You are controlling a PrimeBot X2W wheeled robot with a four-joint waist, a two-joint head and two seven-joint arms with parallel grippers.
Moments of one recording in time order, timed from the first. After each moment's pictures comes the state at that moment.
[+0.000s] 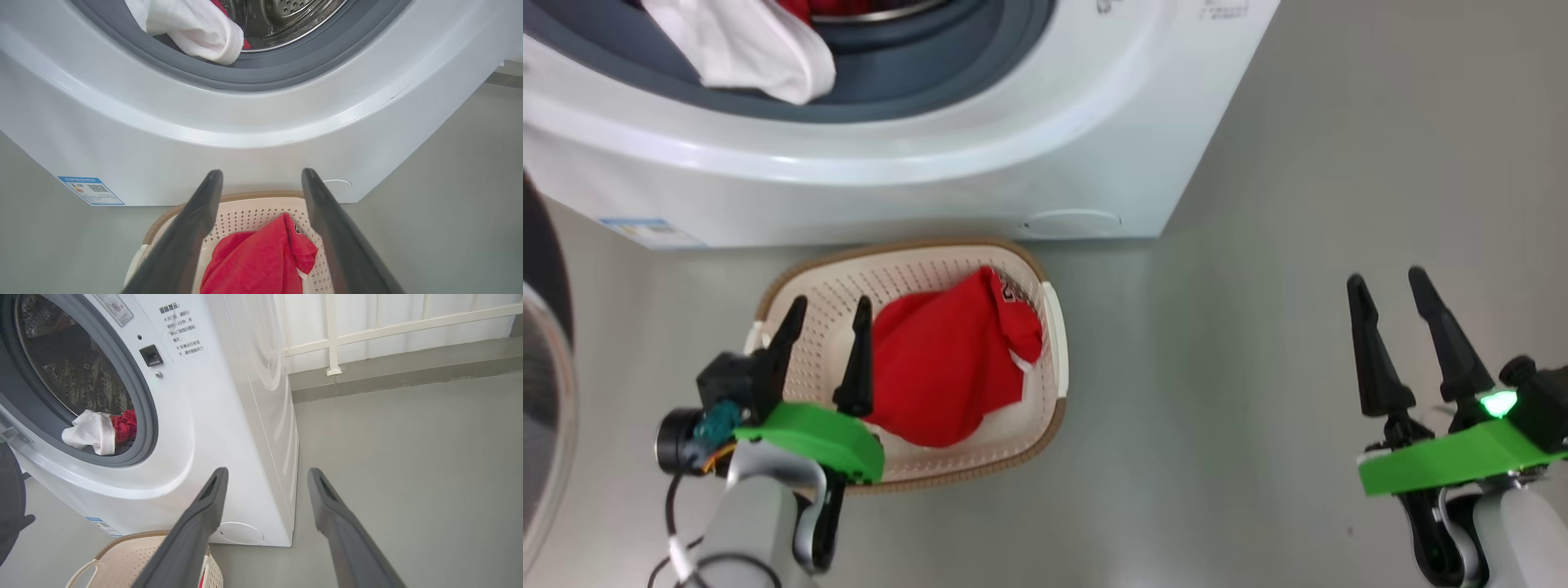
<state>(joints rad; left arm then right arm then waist) -0.50 0.02 -0.08 0.63 -0.23 -0.07 -0.26 -0.17 -0.13 0.01 0.13 0.46 0.13 -0.26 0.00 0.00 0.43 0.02</state>
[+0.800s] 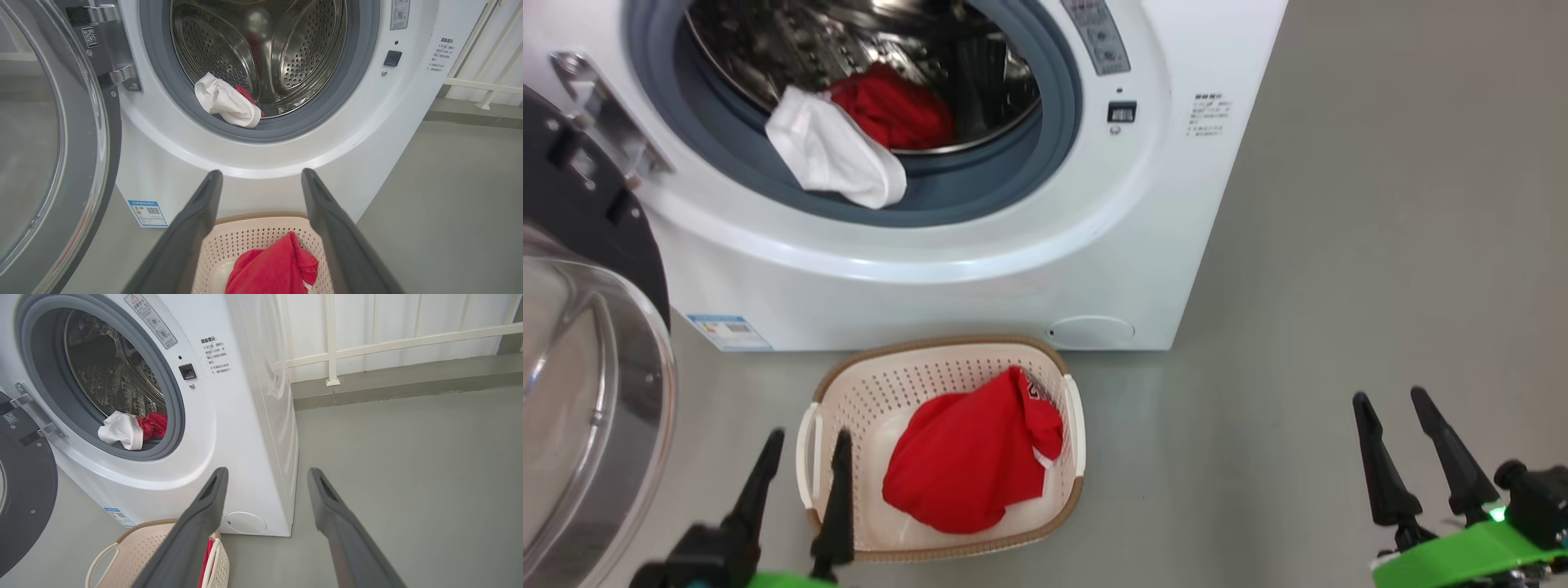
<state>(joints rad) -0.08 0.03 -0.01 0.24 -0.18 -0.08 -0.26 0.03 -0.15 0.00 0.15 0.47 0.13 -0.26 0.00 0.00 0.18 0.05</state>
